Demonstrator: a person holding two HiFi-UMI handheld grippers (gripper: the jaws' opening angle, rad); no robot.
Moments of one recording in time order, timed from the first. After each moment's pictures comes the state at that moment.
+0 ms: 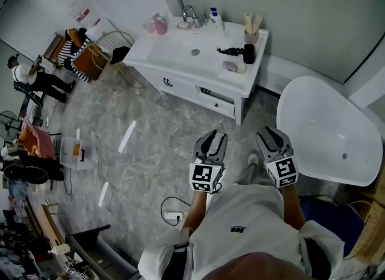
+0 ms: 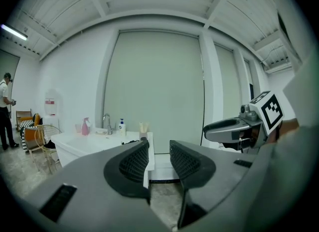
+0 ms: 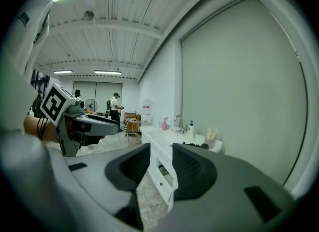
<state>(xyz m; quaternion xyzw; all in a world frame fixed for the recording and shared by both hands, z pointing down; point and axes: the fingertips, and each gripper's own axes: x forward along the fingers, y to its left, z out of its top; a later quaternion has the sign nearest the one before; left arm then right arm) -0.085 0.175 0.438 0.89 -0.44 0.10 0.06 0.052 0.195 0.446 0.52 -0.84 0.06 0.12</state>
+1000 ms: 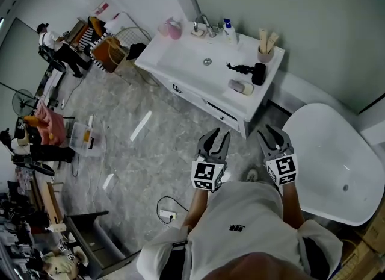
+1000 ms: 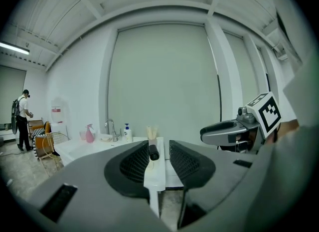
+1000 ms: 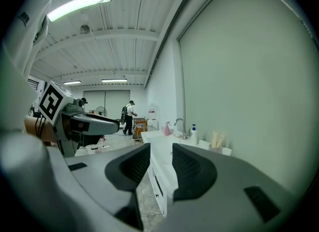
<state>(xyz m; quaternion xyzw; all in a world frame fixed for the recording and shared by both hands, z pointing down) -0.003 0.052 0.423 0.86 -0.50 0.12 0.04 0.126 0.048 0.447 0.46 -0.88 0.06 0.09</state>
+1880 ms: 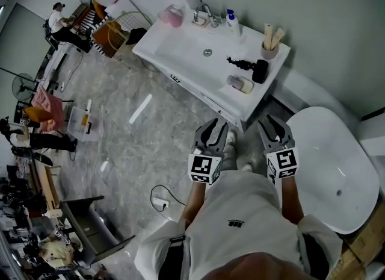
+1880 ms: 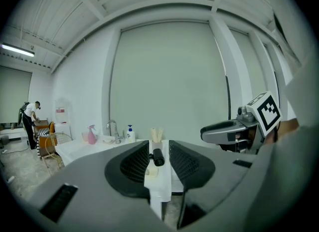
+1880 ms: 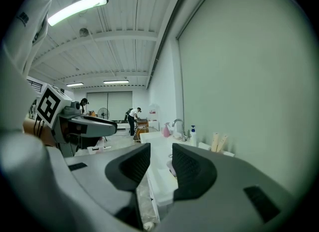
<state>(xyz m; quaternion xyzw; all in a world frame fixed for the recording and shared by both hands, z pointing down) 0.016 -0.008 0.435 0.84 -0.53 0.11 0.04 0.150 -0.023 0.457 0.44 -0.89 0.06 0.08</state>
